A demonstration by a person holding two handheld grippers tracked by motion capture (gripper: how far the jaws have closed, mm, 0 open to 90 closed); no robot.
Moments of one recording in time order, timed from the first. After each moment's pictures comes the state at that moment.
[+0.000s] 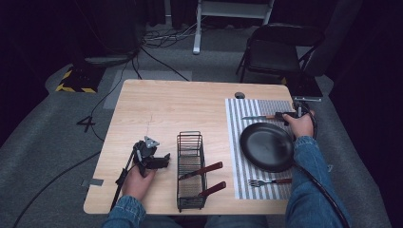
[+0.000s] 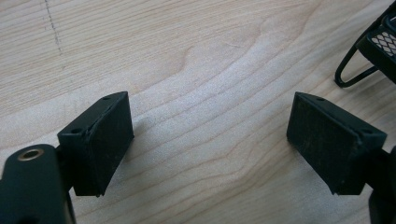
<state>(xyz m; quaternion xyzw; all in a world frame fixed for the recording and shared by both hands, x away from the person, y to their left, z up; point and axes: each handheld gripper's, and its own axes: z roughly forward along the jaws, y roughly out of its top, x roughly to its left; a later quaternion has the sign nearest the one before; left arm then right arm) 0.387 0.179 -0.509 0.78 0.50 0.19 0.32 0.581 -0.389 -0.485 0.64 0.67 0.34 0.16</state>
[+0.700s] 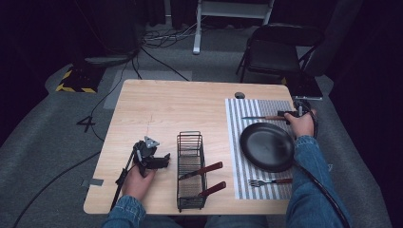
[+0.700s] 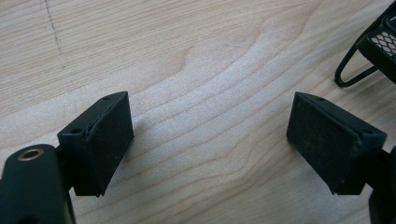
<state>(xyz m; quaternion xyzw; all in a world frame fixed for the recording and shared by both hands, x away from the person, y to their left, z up) 0.386 0.179 -0.509 0.78 0.50 0.19 0.32 0.579 -0.389 -0.475 0.63 0.67 0.33 0.19</state>
